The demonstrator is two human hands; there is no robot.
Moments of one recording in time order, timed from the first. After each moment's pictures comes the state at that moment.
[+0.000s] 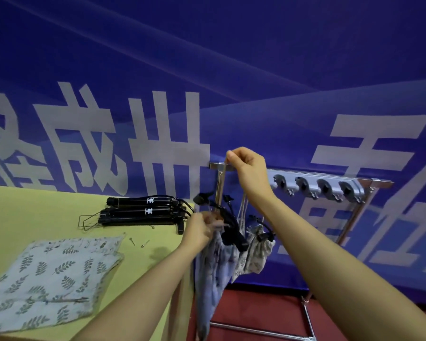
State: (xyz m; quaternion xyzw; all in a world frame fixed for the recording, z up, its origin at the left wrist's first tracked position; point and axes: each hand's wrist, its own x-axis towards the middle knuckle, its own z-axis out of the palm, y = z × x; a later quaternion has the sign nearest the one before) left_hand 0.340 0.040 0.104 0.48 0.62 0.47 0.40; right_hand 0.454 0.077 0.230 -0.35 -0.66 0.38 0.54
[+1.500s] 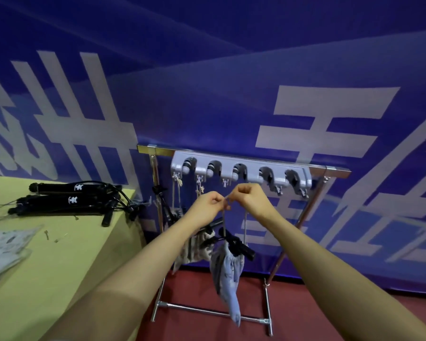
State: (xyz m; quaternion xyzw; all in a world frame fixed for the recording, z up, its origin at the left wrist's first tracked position) left_hand 0.561 0.181 0.097 0.55 0.63 0.36 0.42; right_hand 0.704 0.212 0.127 -0.48 -0.69 0.45 0.30
